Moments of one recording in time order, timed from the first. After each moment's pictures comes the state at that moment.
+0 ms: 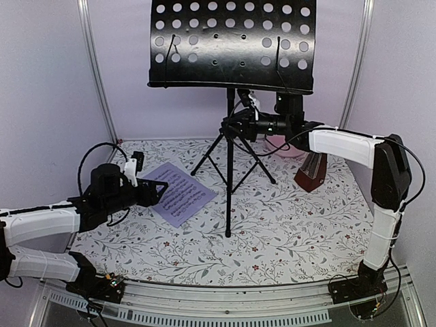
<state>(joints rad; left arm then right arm) -0.58 1.07 0.45 0.27 0.03 -0.34 0.58 1.90 1.57 0.23 -0.71 -0.08</state>
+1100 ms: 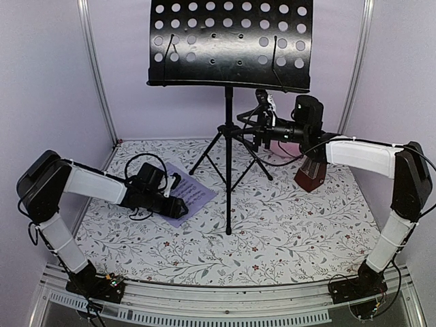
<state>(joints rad) -0.56 1.70 0.78 0.01 0.18 -0.26 0.56 1.74 1.34 0.41 -0.79 -0.01</state>
